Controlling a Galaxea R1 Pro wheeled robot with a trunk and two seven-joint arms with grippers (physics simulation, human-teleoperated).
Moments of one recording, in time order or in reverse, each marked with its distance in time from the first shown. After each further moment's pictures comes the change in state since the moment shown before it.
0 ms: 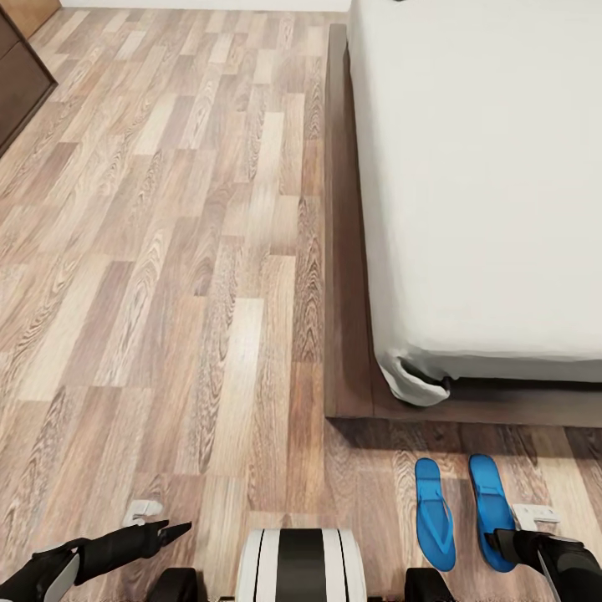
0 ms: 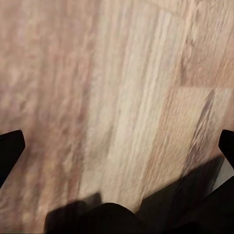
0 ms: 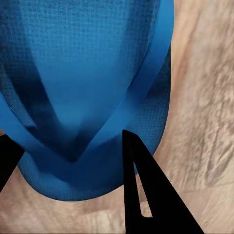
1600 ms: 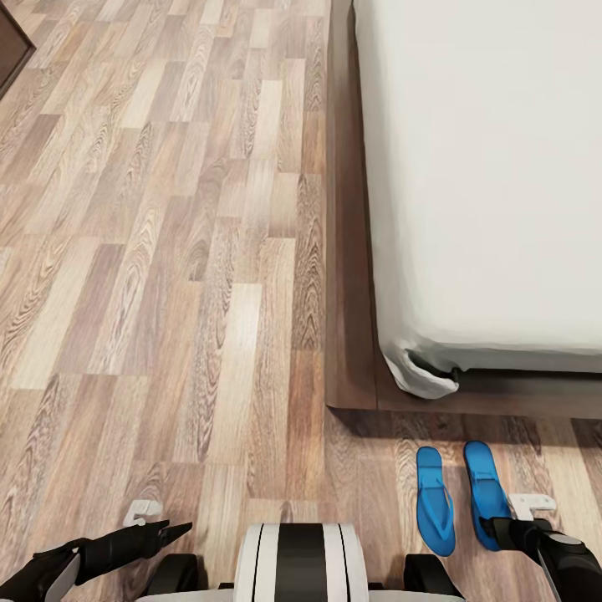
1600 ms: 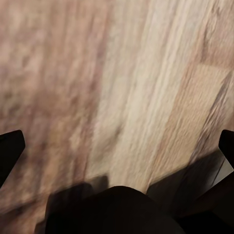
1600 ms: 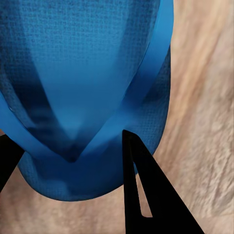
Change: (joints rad) left arm 0.000 -0.002 0.000 0.000 0.000 0.001 0.000; right arm 0.000 -0.001 0.004 -0.004 -0.002 -0.134 0.015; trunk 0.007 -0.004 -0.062
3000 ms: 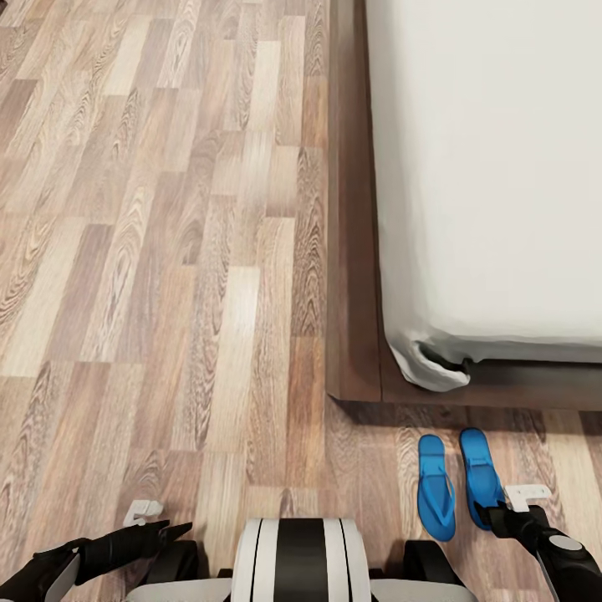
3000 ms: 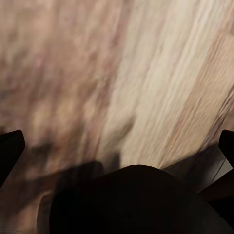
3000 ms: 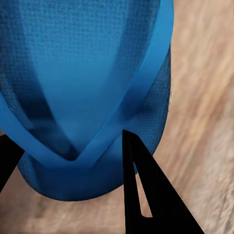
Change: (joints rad) left arm 0.000 0.000 0.000 0.000 0.000 0.000 0.000; right arm 0.000 0.003 0.000 0.009 0.002 -0.168 0.000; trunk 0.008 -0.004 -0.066
